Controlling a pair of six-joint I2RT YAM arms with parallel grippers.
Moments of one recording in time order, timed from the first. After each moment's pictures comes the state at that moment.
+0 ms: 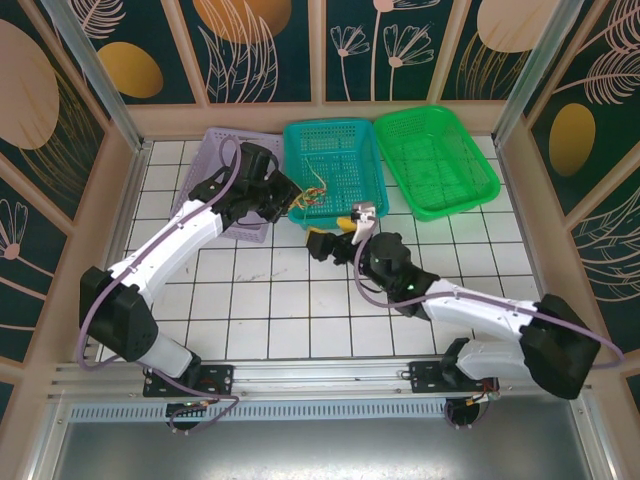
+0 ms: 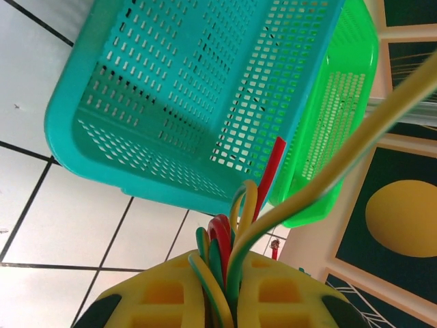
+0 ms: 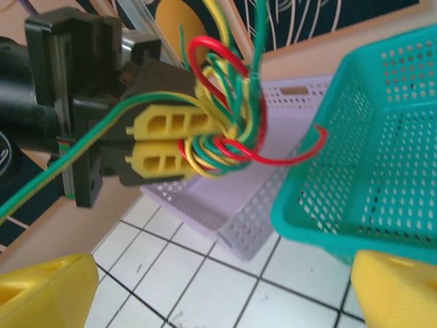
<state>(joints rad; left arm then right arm) -0.53 1.54 1.36 -0.56 0.25 -1.34 0.91 1.23 0.59 0.55 0.14 0.51</state>
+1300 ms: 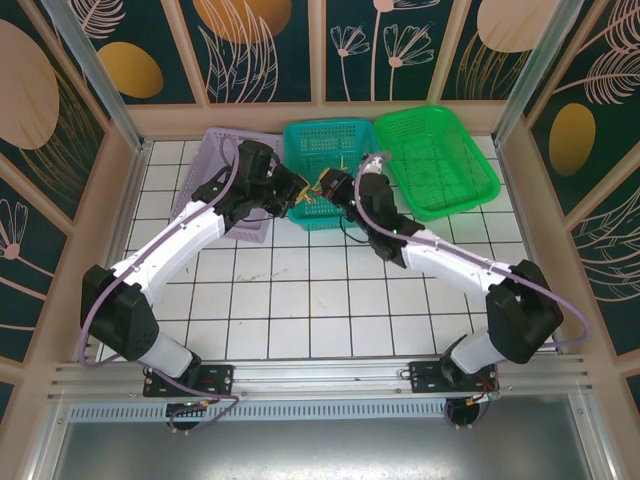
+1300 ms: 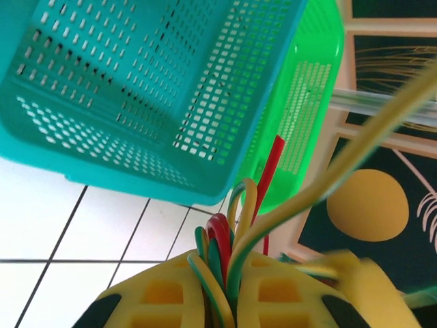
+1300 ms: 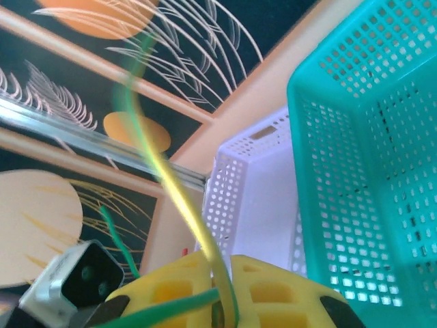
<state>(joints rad) -0.54 1.54 1.34 -0.42 0.26 -1.42 0.71 1.50 1.07 0.19 0.13 1.11</state>
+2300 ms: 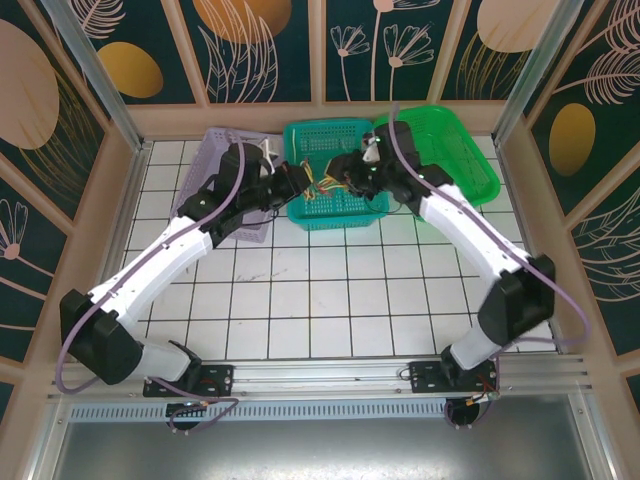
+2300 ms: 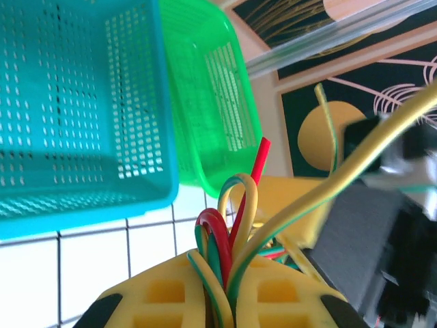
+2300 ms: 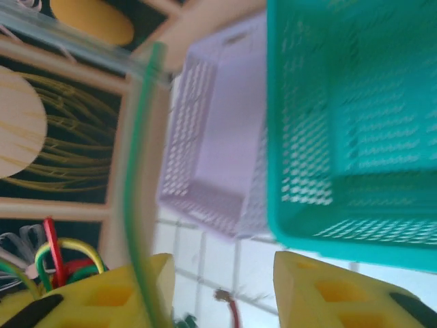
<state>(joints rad) -0.60 1.43 1.37 -0.37 0.27 -1.05 0.51 1.40 1.34 -0.43 -0.27 0.77</state>
